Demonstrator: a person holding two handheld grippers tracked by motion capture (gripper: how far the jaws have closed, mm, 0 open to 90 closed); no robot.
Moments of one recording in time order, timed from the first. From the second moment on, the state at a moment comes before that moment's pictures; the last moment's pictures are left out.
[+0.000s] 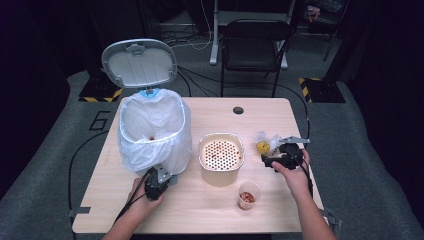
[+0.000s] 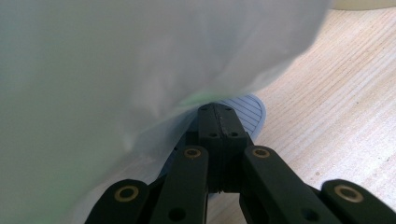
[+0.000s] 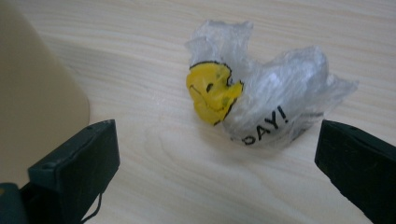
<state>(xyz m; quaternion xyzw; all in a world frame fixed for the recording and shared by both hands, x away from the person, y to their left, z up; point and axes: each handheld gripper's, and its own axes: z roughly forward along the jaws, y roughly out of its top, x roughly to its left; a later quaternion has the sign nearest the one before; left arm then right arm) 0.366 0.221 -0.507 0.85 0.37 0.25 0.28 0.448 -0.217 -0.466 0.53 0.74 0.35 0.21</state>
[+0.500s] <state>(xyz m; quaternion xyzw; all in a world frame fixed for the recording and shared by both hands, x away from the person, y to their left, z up) 0.366 0.221 -0.508 0.85 0.37 0.25 0.28 0.488 -0.210 -0.458 0.56 0.73 0.33 0.22</state>
